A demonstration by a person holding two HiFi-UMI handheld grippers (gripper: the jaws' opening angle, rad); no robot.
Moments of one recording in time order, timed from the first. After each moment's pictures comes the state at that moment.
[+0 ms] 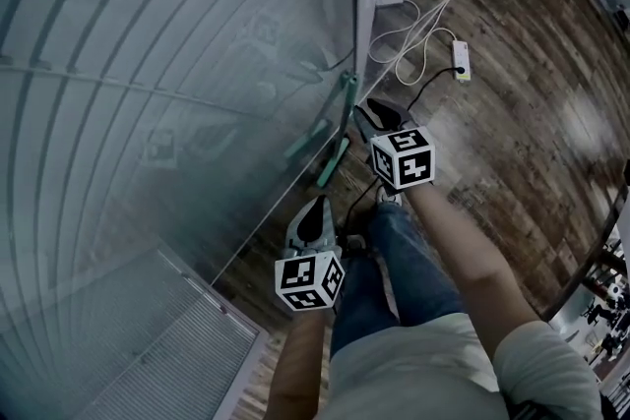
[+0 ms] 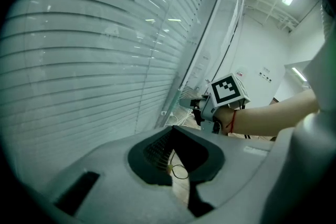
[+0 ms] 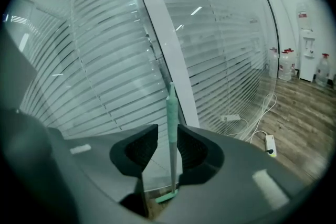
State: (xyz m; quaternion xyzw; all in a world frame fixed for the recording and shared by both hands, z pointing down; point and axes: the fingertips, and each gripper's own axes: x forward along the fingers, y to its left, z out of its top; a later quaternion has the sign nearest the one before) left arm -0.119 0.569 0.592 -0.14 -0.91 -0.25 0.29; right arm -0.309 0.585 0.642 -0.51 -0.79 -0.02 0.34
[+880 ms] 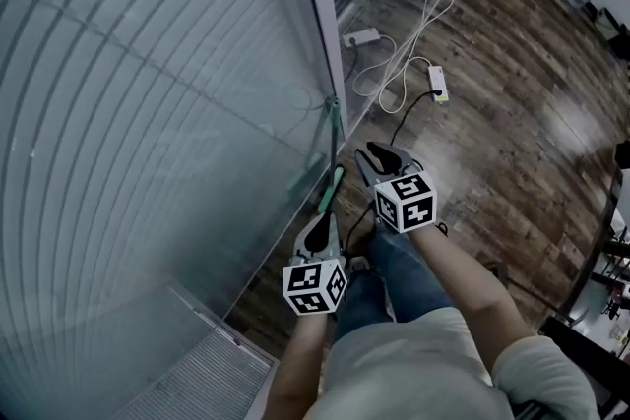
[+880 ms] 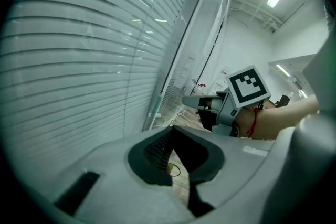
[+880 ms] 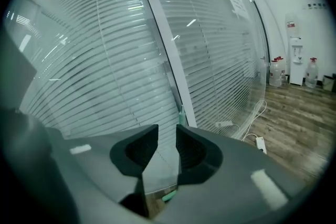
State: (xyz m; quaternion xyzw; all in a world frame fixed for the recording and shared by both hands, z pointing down) left arm -0.107 0.538 0.539 -0.07 -0.93 -0.23 0.28; right arm -0.252 0.525 0.546 -0.49 -0.82 0.00 0.31
